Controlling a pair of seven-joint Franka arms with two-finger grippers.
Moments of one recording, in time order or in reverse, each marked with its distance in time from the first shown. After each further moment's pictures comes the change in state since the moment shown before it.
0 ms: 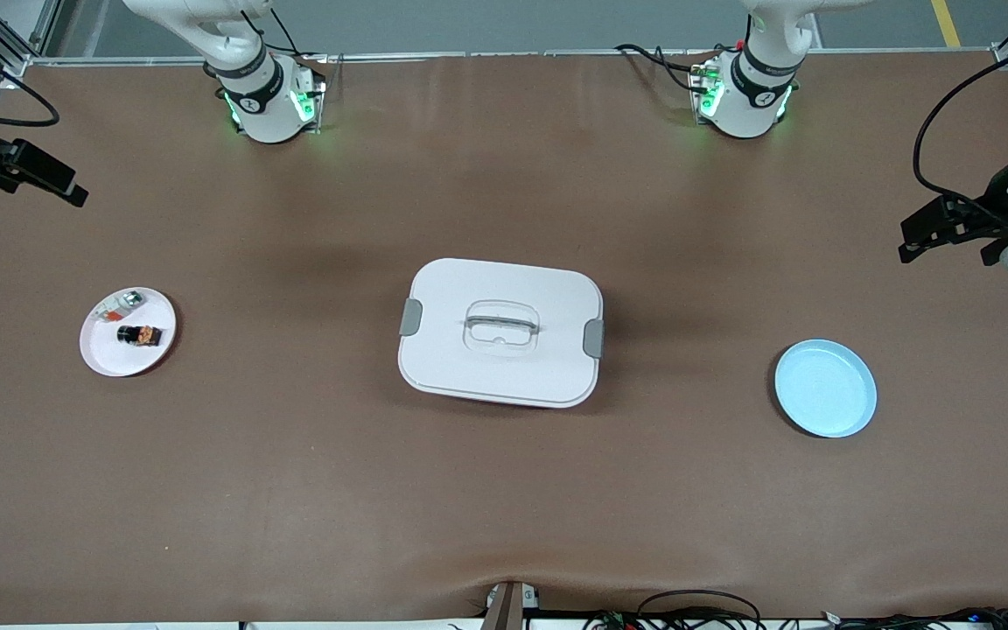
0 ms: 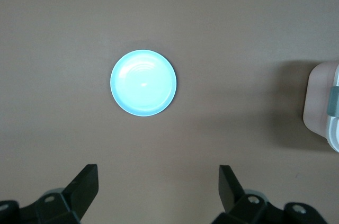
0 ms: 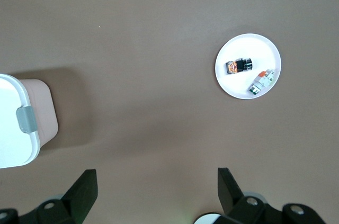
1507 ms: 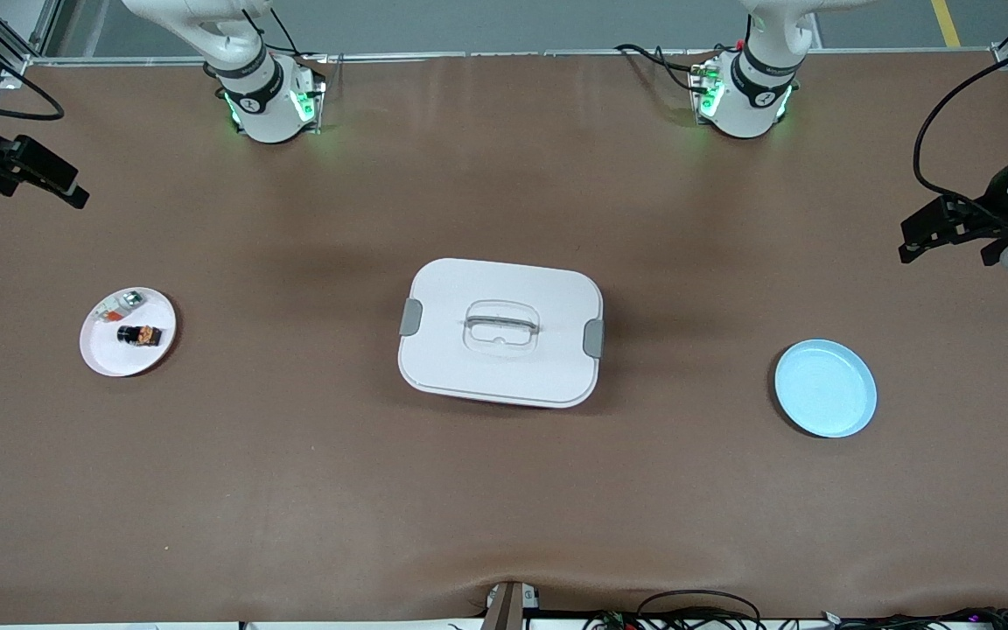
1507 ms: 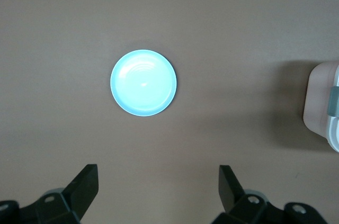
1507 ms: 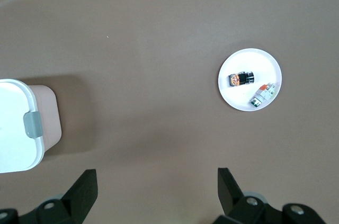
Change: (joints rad) left arm 0.001 0.000 0.000 0.000 0.000 0.000 0.000; right arm 0.027 0.000 0.004 0.021 -0.018 0.026 0.001
